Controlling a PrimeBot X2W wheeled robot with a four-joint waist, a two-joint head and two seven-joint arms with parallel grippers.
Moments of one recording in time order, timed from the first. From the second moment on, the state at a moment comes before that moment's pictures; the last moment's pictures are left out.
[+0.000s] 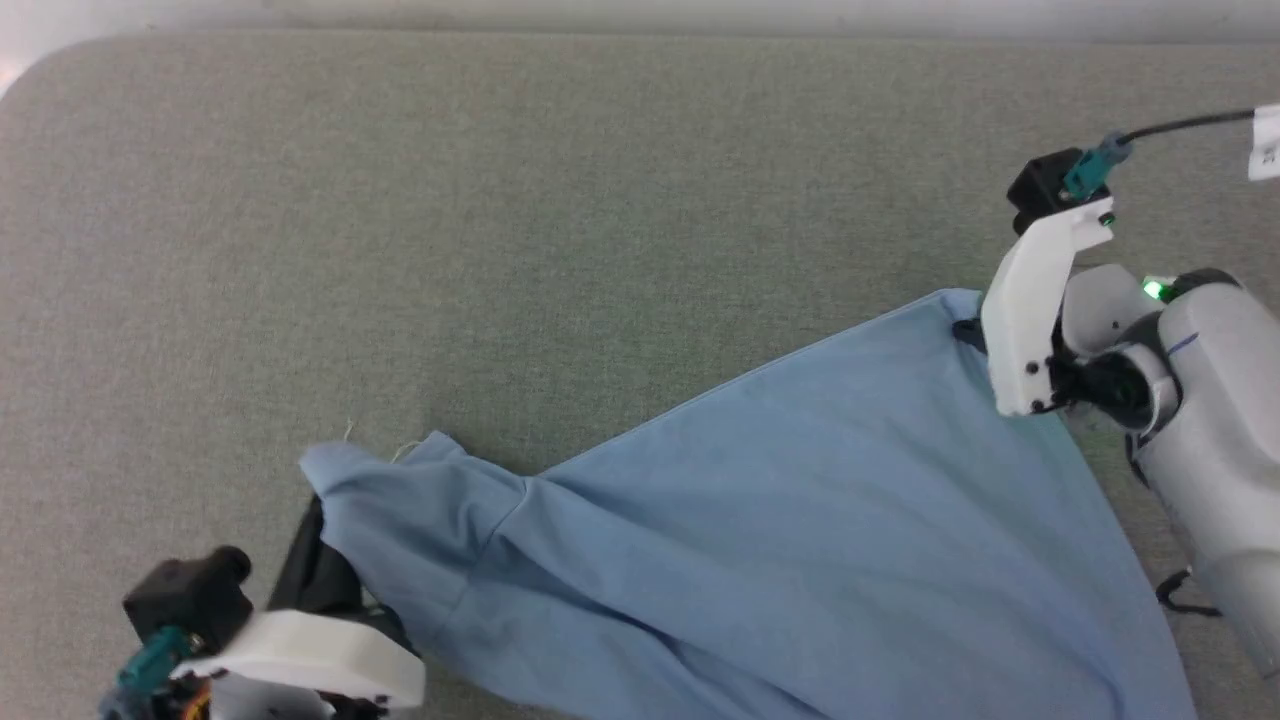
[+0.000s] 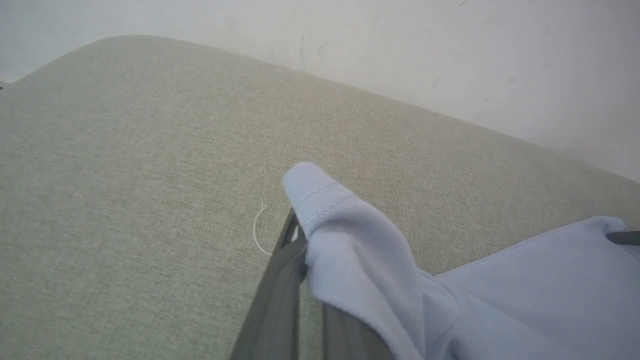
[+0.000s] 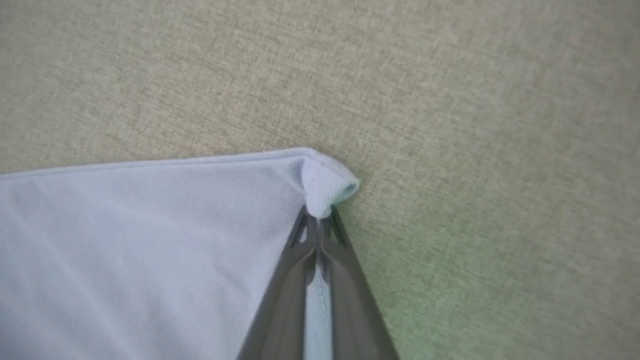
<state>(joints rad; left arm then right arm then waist) 0.10 0.31 -0.23 -0.23 -0.55 0.30 -0.08 -0.79 -0.35 0.44 0.61 0.64 0.13 0.83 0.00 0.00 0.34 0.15</state>
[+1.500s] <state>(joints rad) -1.53 0.44 -0.26 0.75 -0.43 0.02 -0.13 -1.46 -0.45 0.41 0.74 0.51 0.13 -0.11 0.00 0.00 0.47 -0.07</state>
